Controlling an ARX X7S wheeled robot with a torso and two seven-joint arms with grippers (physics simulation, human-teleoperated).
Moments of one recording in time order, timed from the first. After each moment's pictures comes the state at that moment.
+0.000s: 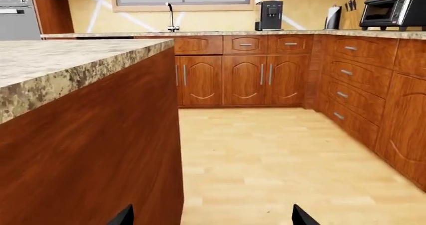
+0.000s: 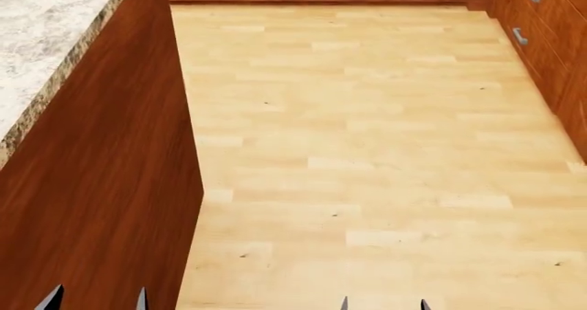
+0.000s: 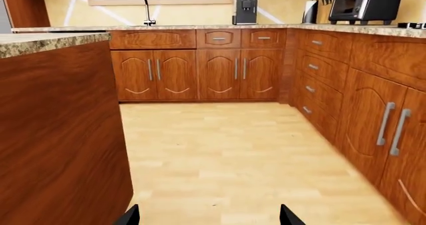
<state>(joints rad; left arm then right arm) -0.01 -0.08 0.10 0.01 -0.06 0.02 -0.10 0.00 0.08 -0.09 -0.01 0.09 0.01 0.09</state>
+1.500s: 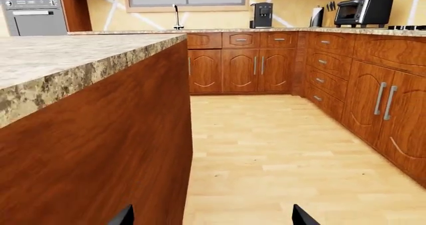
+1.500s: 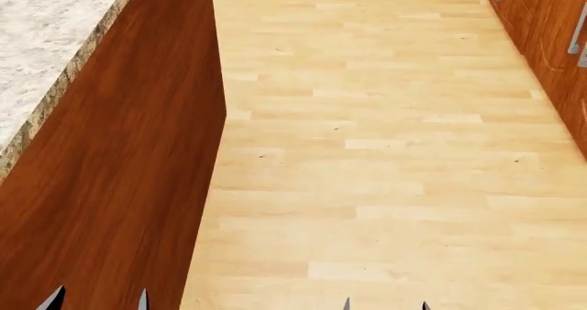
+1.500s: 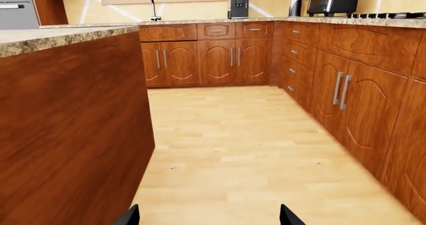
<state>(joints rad) -0.02 -0.14 0.18 0.01 -0.13 0.02 -0.18 0.01 0.14 -0.16 -0.01 0.17 0.02 0.17</state>
